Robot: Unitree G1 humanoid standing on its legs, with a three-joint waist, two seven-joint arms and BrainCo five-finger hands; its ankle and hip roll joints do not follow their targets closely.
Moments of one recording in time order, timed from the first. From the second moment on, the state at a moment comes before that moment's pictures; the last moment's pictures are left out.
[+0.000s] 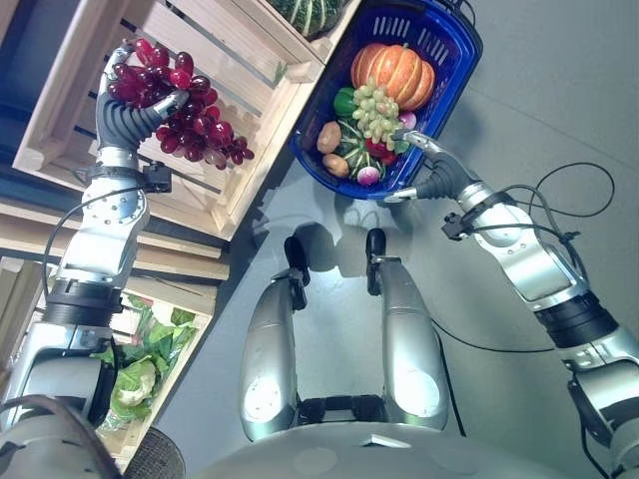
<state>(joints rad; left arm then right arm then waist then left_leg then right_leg) -0.50 0.75 -0.10 0.15 -0.29 -0.11 0.26 -0.50 -0.71 0.38 -0.03 -0.09 0.13 0.09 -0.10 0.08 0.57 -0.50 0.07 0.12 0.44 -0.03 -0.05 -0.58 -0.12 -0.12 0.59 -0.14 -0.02</state>
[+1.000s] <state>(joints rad) -0.64 0.50 -0.32 0.03 -0.48 -0.13 -0.01 -0.67 -0.42 0.59 0.16 0.02 0.23 -0.08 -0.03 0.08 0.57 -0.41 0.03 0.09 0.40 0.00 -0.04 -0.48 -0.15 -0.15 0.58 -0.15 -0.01</state>
